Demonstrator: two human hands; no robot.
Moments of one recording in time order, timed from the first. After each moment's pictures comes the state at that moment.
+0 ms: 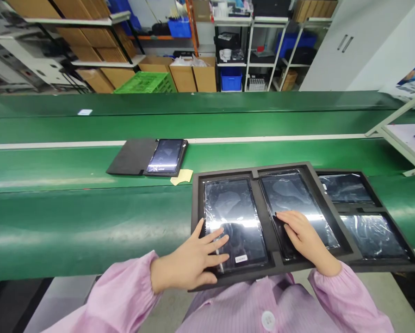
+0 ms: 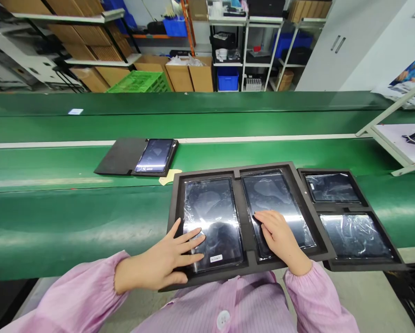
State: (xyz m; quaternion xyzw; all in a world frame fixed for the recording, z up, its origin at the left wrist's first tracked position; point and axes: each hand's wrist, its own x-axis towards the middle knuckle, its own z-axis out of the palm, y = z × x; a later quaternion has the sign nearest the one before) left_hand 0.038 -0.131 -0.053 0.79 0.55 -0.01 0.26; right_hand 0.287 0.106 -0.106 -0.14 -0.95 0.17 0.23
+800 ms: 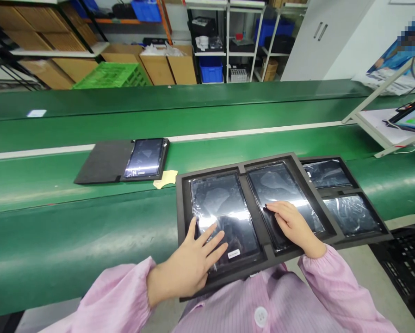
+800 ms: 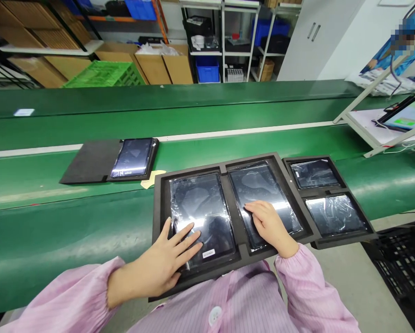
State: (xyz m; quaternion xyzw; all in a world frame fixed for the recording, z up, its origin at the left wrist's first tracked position) left_hand 0.042 -0.123 -0.062 0.81 0.56 -0.03 0.18; right_hand 0.284 0.104 -0.101 -0.18 -0.94 0.18 0.23
